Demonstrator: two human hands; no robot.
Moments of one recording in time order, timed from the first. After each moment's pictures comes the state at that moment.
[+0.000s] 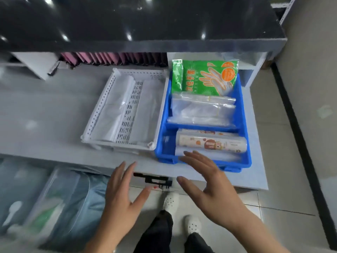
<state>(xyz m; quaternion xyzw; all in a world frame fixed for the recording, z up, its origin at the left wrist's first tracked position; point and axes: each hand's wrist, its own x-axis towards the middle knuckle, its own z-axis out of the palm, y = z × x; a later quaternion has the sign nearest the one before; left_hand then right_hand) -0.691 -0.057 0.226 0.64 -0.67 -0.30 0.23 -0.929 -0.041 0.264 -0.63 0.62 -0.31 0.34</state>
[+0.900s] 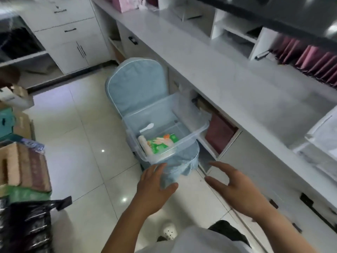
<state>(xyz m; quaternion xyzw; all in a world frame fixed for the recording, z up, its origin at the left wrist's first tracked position) -0.271 0.148 0.183 0.82 -0.38 -0.32 0.26 -0.469 0.006 0.254 -0.81 0.43 0.00 0.39</state>
